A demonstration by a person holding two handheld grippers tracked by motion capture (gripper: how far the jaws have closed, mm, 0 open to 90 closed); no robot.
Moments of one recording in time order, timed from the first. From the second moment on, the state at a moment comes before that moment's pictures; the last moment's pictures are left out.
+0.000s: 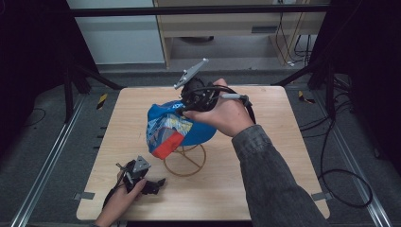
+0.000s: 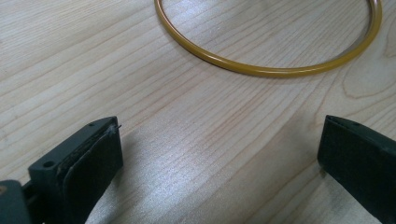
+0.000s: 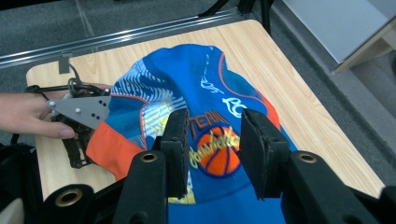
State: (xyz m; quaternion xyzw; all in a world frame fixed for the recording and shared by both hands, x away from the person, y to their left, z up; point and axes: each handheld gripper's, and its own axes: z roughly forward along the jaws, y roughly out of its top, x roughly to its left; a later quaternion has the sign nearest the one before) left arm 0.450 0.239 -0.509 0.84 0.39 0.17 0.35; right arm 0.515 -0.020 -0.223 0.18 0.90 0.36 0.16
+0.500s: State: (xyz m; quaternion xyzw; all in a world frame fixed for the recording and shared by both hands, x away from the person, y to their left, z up) left arm 0.450 0.239 -0.509 0.84 0.39 0.17 0.35; right arm 0.512 -0.038 -0.224 0.19 0.89 0.38 0.15
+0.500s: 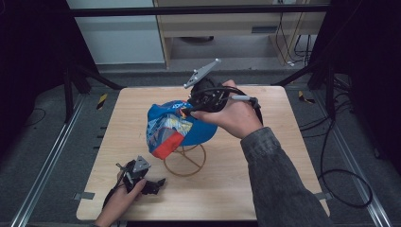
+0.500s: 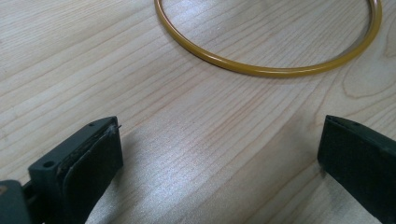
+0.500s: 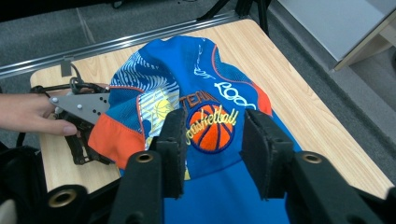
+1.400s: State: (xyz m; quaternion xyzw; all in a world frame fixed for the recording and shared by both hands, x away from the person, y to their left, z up) left arm 0.449 0.239 -0.509 0.84 0.38 0.17 0.35; right arm 0.501 -0.061 -0.229 0.25 0.87 0.39 0.18
